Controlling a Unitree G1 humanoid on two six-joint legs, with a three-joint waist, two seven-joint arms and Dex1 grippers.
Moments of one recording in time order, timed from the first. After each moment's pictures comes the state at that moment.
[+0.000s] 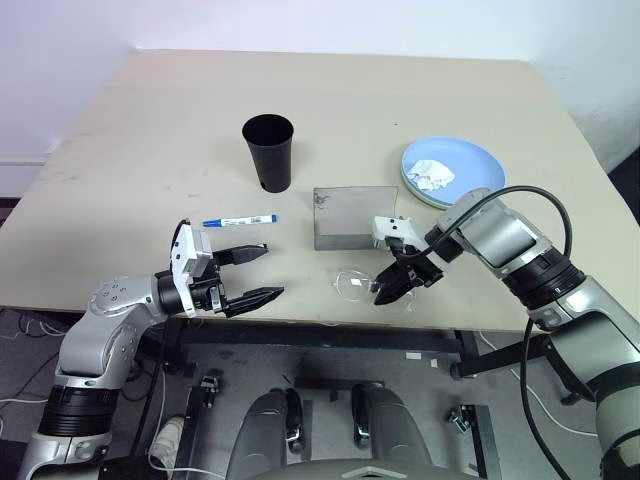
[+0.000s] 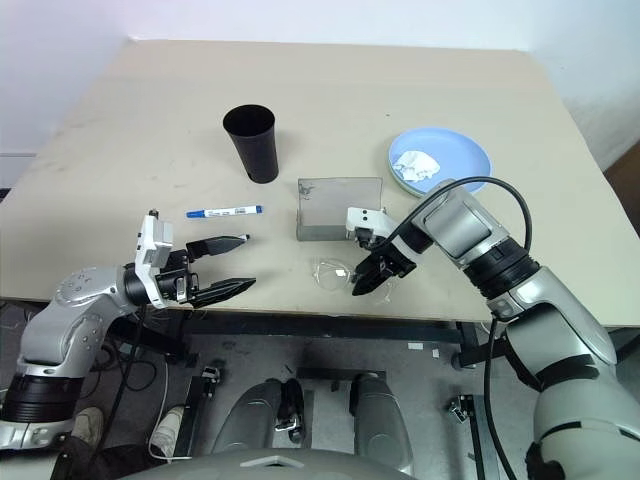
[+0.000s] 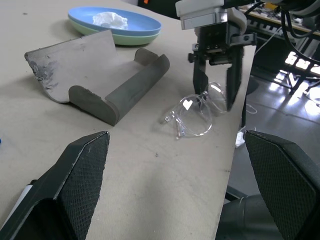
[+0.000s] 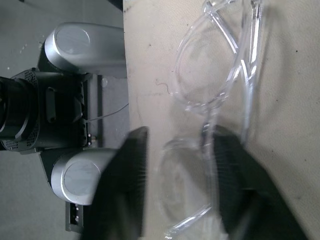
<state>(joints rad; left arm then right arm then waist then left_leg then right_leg) -0.17 0.62 0.09 -0.16 -0.58 0.36 -1.13 -0.93 -0.70 0.60 0.22 0.12 0.83 1.58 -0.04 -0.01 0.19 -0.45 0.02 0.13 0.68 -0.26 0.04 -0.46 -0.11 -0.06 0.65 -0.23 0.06</state>
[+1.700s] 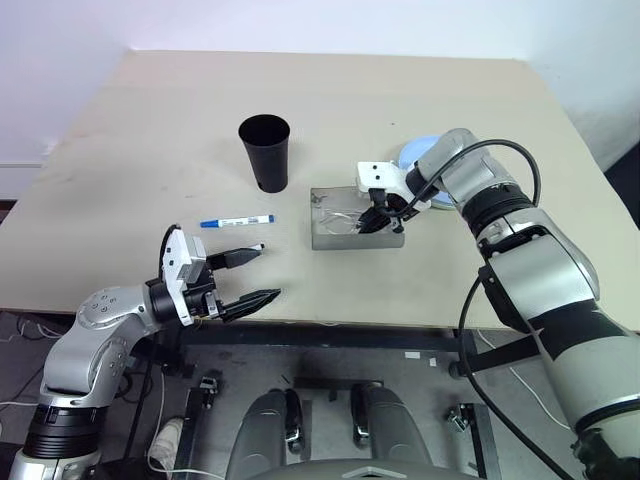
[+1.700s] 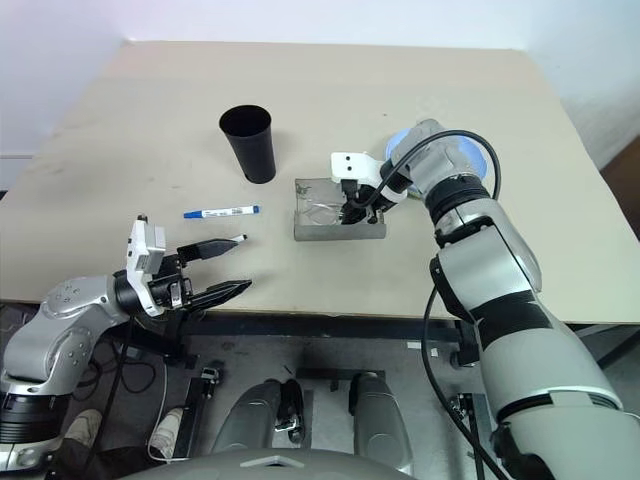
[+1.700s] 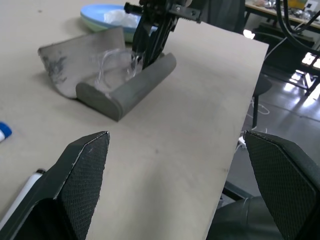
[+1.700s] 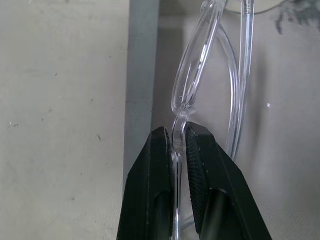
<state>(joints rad) -0.10 0.64 0.13 -0.28 -0.61 0.41 -1.04 -1.35 -0.39 0.44 1.21 -0.24 -0.05 1.49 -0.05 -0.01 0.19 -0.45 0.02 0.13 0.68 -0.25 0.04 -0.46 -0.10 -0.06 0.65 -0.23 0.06</state>
